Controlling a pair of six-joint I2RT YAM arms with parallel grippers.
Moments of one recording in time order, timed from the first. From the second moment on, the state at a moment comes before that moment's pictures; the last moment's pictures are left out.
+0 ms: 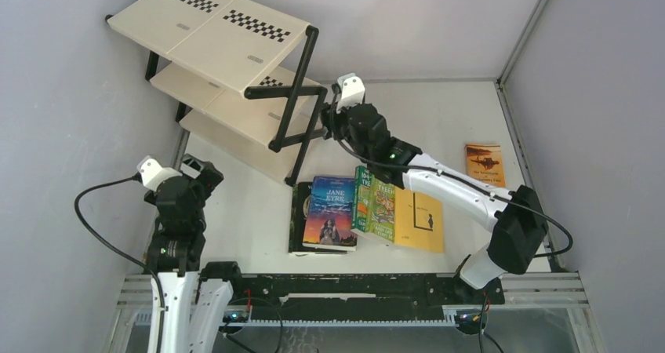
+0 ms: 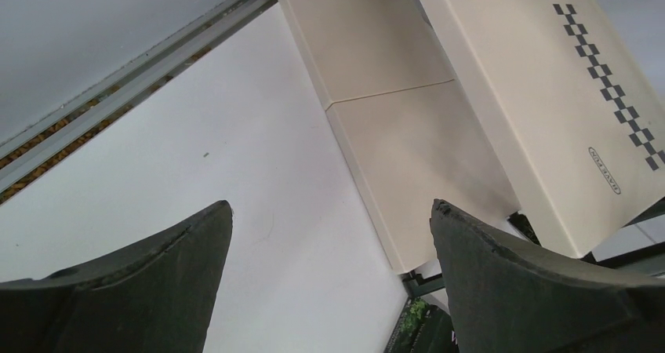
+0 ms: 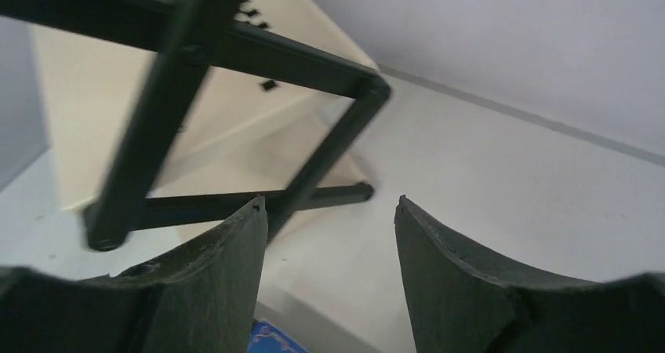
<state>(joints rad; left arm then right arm) 0.02 0.49 0.73 -0.57 -0.42 -0.59 0.84 1.56 1.33 0.04 0.39 0.08</state>
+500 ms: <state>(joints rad) 0.02 0.44 0.73 -0.62 -0.36 -0.60 0.94 1.51 1.32 0.19 0.33 0.31</state>
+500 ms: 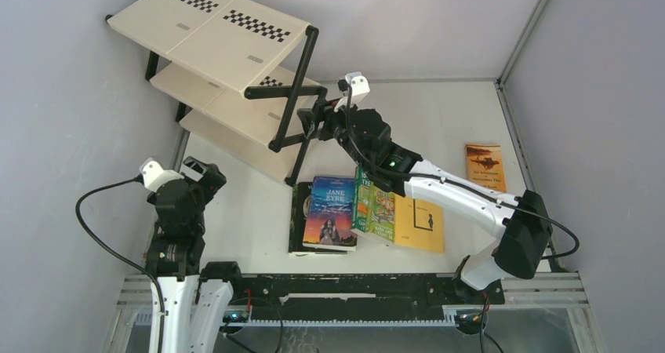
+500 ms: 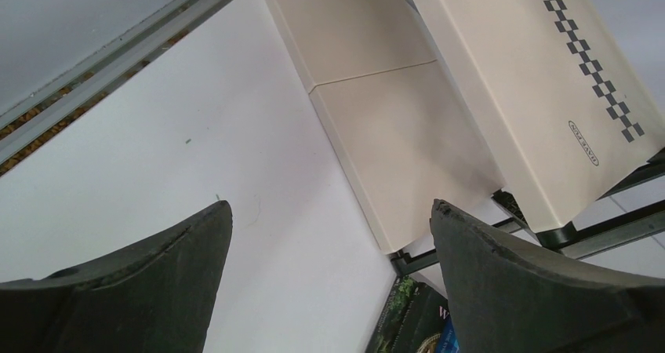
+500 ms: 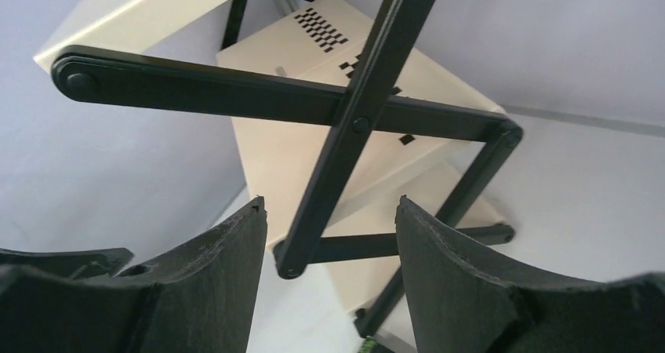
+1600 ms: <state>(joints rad) 0.02 0.50 0.75 -0.61 -0.31 -0.60 0.84 1.79 1.32 0.44 0.02 0.64</state>
